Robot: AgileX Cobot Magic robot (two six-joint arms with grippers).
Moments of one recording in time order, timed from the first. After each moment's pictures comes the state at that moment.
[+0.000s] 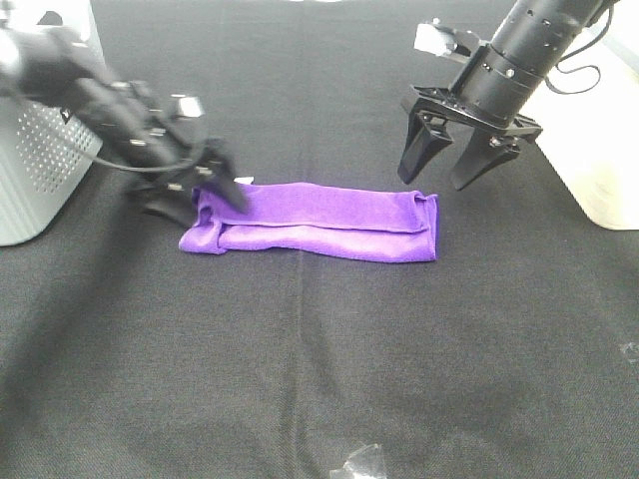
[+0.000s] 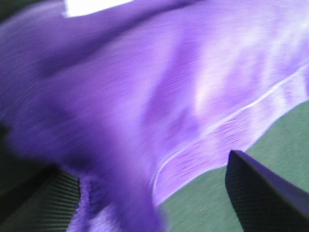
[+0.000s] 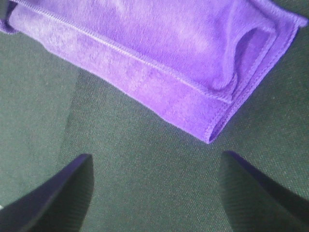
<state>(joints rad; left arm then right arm) -0.17 2.50 -1.93 -0.73 1.10 0.39 0.20 2.11 -1.69 0.45 1.14 -0.27</state>
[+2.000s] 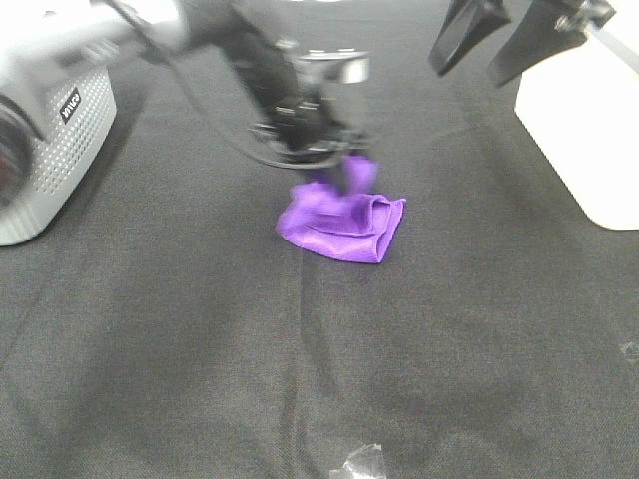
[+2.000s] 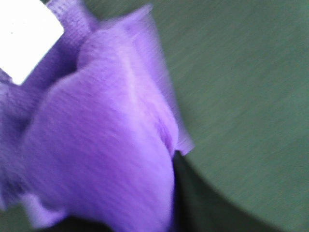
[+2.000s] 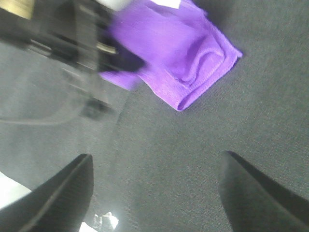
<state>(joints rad) -0.52 2.56 -2.37 -0.47 1.16 0.28 0.20 1.78 -1.69 0.45 1.22 -0.25</state>
